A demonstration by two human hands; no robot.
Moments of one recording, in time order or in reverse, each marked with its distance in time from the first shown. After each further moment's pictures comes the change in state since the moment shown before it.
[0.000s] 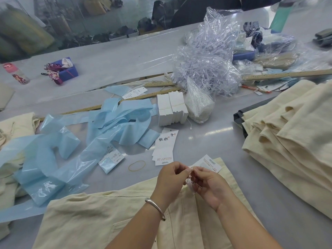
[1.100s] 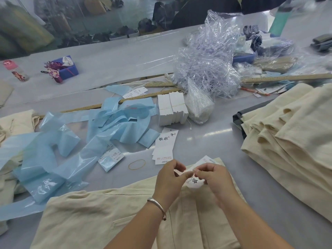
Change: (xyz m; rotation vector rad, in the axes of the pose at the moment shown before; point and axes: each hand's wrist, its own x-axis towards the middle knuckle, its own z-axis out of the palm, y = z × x) left_hand 0.002 -0.018 -0.002 0.173 0.077 0.073; right_hand -0.015 -0.010 0.000 -0.567 0.196 -0.373
